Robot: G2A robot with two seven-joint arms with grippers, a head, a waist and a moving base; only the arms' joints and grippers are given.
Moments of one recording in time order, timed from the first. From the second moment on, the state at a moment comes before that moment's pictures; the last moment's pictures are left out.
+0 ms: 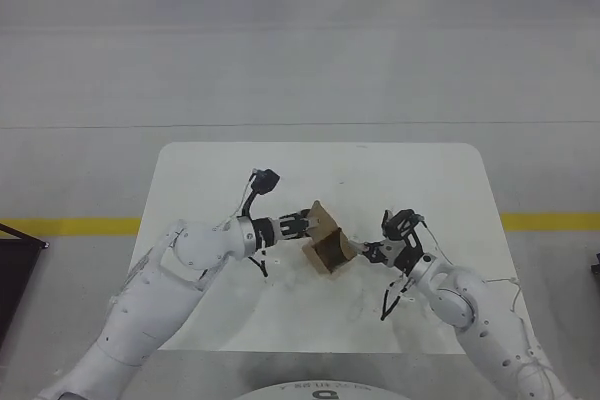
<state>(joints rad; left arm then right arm) 1.33 -1.16 -1.06 -1.78 0.03 0.13 -0.72 -1.62 -0.96 1.21 -1.65 -0.95 -0.42 0.02</state>
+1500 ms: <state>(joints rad) 1.66 -1.17 -1.12 -1.91 -0.20 0.37 -0.23 -1.63 -0.96 1.18 -1.77 -1.36 -0.52 -0.11</state>
